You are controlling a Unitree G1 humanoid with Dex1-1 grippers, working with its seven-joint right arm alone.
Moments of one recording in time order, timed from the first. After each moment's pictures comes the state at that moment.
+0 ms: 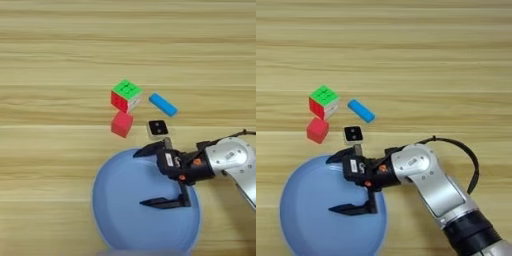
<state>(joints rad) -0.14 -0.59 0.36 -0.02 -0.01 -0.01 1.20</state>
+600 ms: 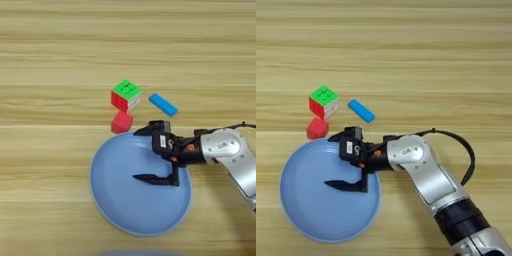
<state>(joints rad) -0.21 -0.55 0.35 0.06 -0.05 0.00 1.06</state>
